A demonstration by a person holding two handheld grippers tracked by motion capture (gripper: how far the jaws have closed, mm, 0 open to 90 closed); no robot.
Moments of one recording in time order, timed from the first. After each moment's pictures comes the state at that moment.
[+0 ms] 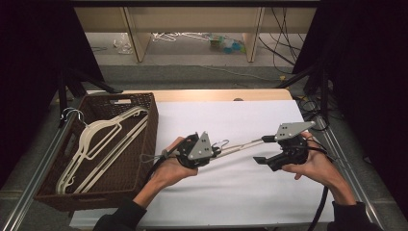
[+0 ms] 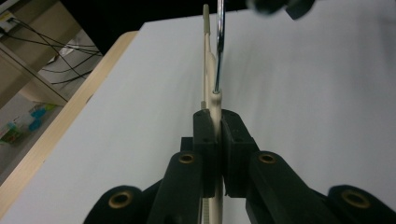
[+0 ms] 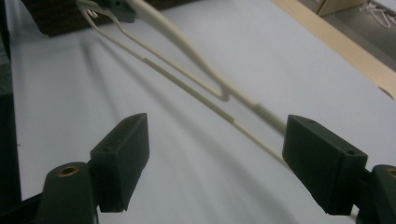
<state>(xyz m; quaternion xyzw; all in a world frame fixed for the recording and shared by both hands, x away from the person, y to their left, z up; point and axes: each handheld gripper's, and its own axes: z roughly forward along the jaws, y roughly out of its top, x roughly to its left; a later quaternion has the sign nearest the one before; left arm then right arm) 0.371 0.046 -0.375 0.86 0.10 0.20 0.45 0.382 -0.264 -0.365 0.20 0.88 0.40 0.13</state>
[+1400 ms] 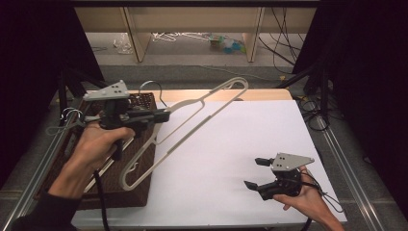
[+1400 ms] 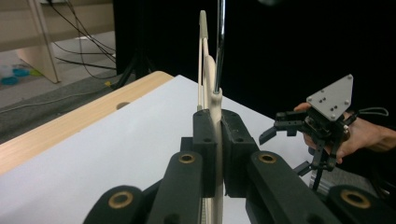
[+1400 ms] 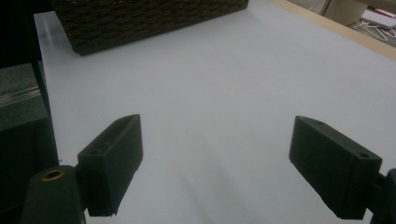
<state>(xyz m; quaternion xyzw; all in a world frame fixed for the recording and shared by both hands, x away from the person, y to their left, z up) 0.361 0.184 -0.249 0.76 0.29 0.09 0.57 0.322 -0.248 -0.414 0.23 0.85 0.46 0.13</state>
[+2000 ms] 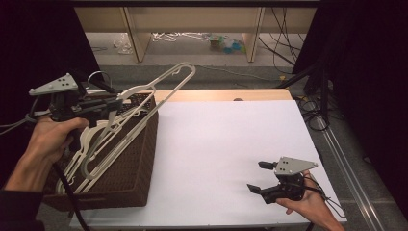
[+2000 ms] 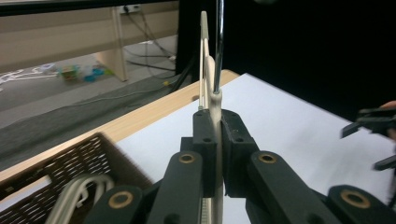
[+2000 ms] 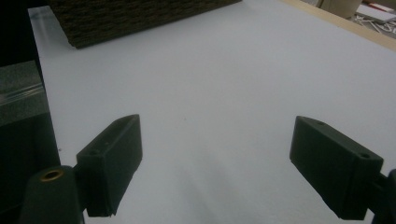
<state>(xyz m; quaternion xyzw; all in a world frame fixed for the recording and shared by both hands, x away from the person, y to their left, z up) 0.381 0.281 -0.258 0.75 0.34 0.18 0.54 0.314 -0.256 -0.421 0.24 0.84 0.46 0.14</state>
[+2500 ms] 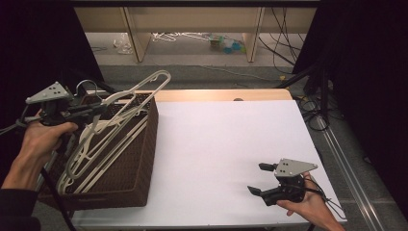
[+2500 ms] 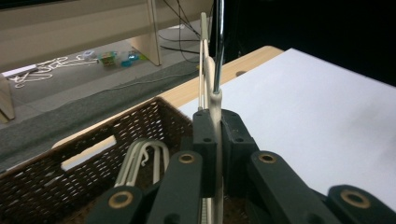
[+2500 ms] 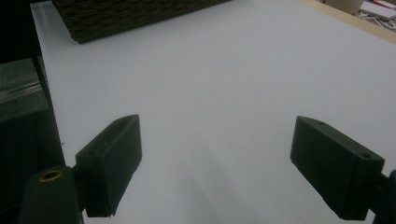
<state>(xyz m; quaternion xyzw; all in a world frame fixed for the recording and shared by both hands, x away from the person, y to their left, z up) 0.395 0.326 -0.293 0.75 0.37 0.23 0.49 0.312 -0.258 -0.424 0.24 0.85 0.46 0.14</state>
